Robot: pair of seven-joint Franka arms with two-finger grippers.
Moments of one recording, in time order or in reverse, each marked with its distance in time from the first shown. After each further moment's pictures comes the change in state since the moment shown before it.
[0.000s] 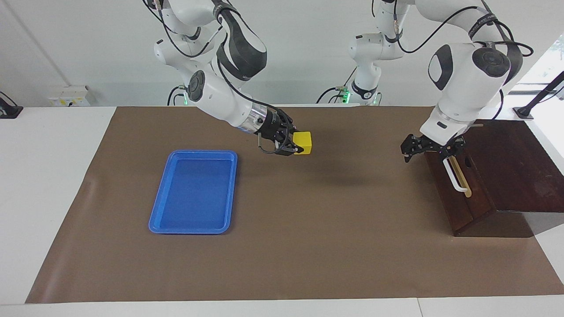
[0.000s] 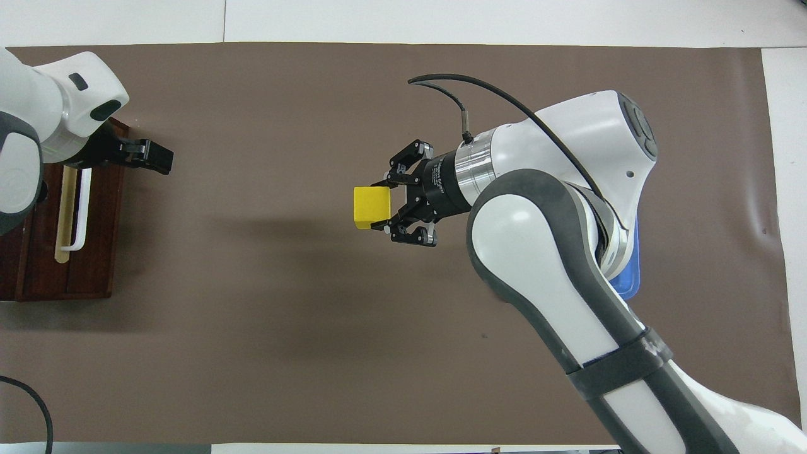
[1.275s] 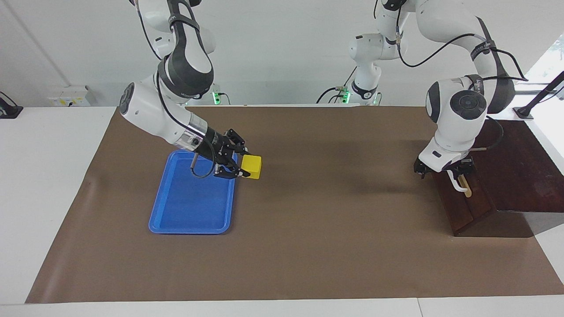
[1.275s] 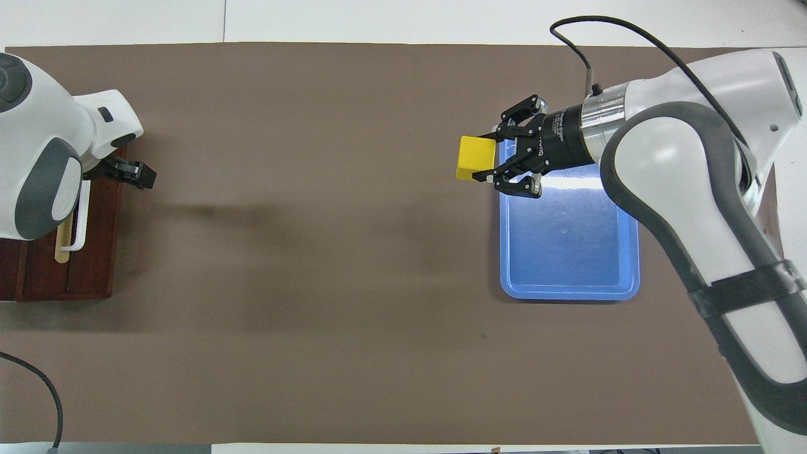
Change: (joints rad) left arm 0.040 0.045 0.031 -0.146 0.233 0.151 0.039; right arm -0.246 0.002 -0.018 0.000 -0.061 -0.083 -0.044
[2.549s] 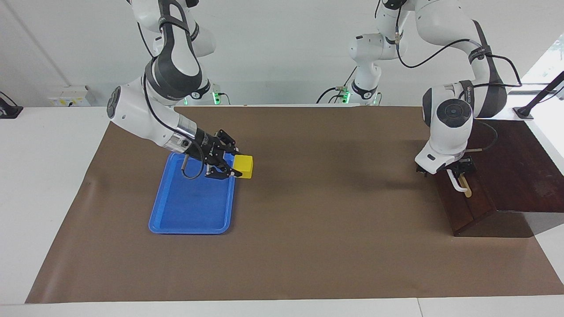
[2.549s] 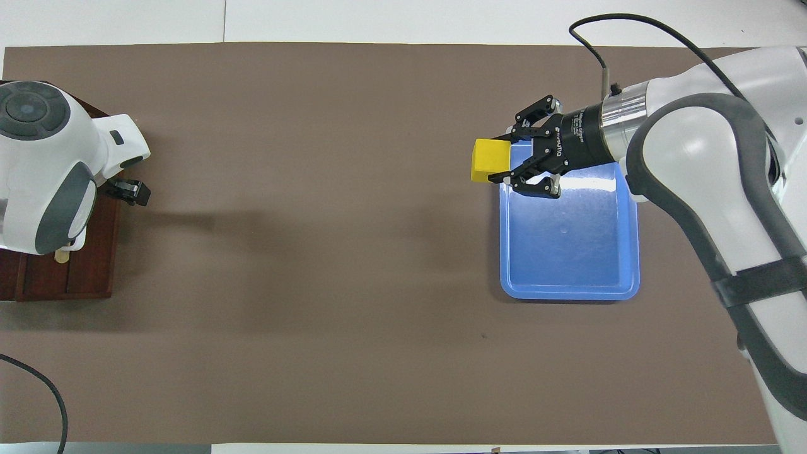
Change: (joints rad) left arm 0.010 -0.014 -0.006 -0.089 0.133 0.023 -0.034; right arm -0.030 0.000 0.008 0.001 -0.001 -0.037 -0.078
